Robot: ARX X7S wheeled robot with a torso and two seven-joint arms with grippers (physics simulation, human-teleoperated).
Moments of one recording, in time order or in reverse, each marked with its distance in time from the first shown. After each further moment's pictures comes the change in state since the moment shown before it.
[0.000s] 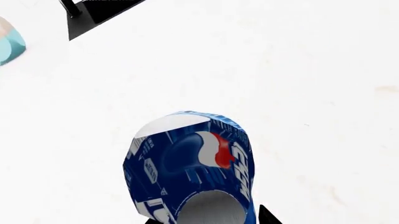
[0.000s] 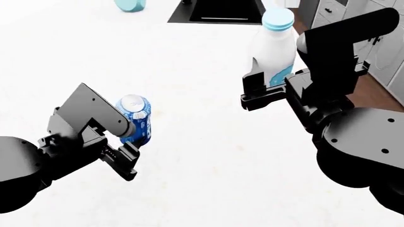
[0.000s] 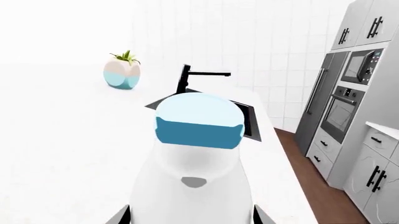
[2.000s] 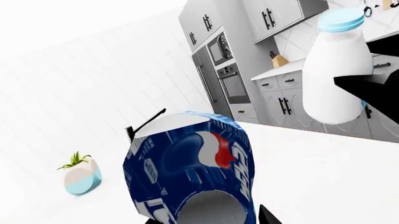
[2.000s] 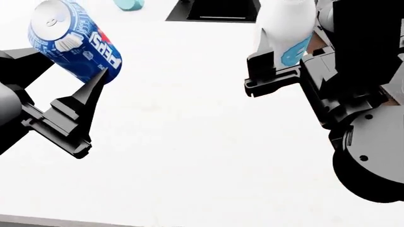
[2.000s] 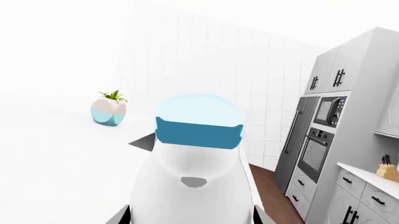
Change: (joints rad) left arm 0.186 -0.171 -0.522 0.262 -0.153 0.324 -0.034; right arm 0.119 -0.018 0.078 -0.140 0.130 0.117 0.176
